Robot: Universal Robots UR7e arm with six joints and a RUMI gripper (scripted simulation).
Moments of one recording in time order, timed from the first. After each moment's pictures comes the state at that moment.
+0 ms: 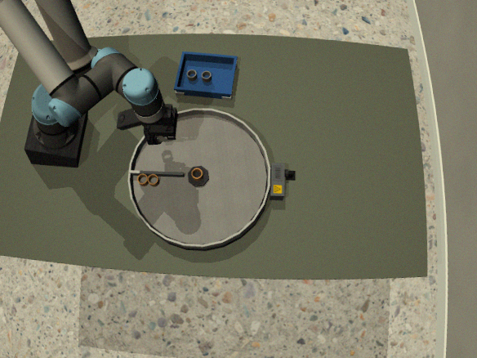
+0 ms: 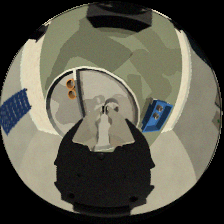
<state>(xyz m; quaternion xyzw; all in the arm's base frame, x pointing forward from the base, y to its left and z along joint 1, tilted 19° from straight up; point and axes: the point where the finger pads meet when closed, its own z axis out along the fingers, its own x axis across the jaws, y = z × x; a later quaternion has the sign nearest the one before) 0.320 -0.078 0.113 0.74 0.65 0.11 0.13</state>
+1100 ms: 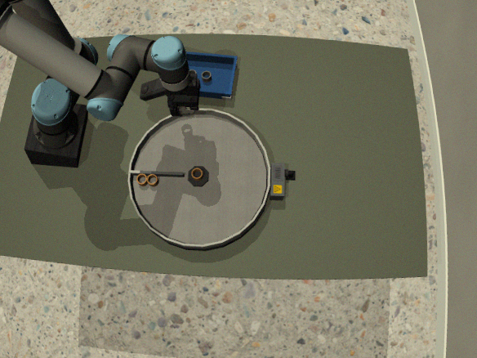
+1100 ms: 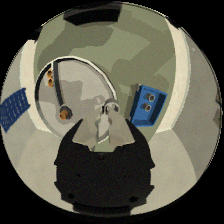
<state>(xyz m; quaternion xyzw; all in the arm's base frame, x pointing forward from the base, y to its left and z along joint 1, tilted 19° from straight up) 0.382 0.002 0.130 0.74 0.65 0.11 0.13</state>
